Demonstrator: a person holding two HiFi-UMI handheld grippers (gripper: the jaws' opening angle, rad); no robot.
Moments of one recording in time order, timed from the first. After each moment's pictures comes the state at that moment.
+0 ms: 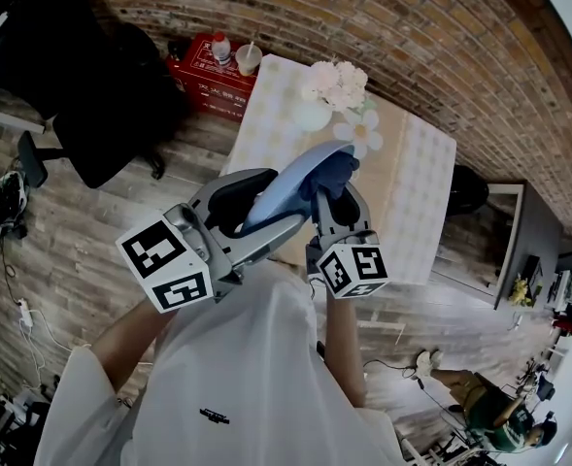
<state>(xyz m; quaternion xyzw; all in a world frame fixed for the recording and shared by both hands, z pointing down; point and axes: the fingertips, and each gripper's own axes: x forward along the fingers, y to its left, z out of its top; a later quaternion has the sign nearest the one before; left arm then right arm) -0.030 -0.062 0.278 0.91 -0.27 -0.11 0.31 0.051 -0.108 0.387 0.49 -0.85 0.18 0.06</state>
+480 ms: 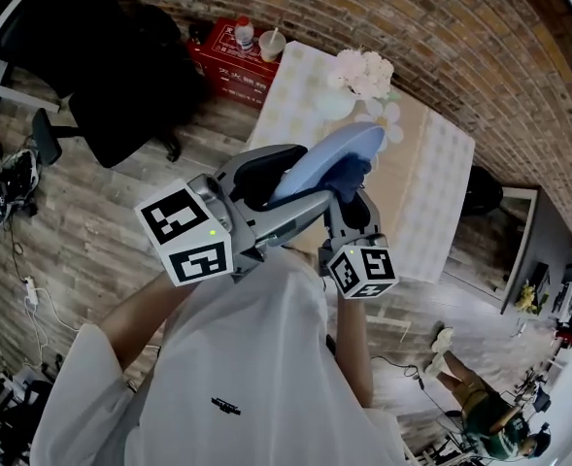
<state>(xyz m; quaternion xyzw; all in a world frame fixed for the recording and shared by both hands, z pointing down) -0.028 -0.069 0.276 0.90 -0.27 -0.13 0.32 0.053 -0.076 0.420 0.48 -0.85 0.20 0.10</state>
